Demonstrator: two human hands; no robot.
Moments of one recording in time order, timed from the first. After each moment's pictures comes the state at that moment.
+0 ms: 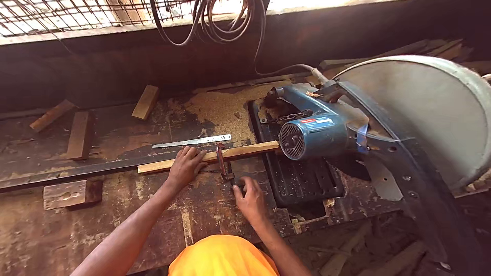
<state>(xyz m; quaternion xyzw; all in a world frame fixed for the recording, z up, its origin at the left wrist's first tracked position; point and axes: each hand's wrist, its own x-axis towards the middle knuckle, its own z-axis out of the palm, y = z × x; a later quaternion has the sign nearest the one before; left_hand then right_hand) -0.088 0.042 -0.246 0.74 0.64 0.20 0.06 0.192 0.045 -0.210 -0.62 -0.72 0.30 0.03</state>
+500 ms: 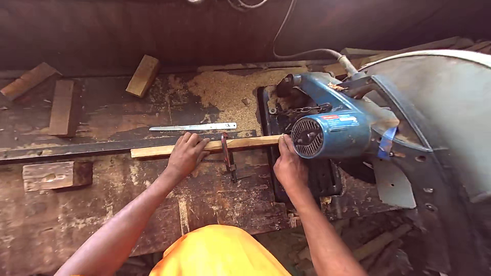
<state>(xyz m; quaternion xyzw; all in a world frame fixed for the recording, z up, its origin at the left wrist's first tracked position) -0.084 0.043 -0.235 0.72 0.66 0.19 0.08 0.231 0.160 -0.189 -0.64 -0.76 0.09 -0.08</state>
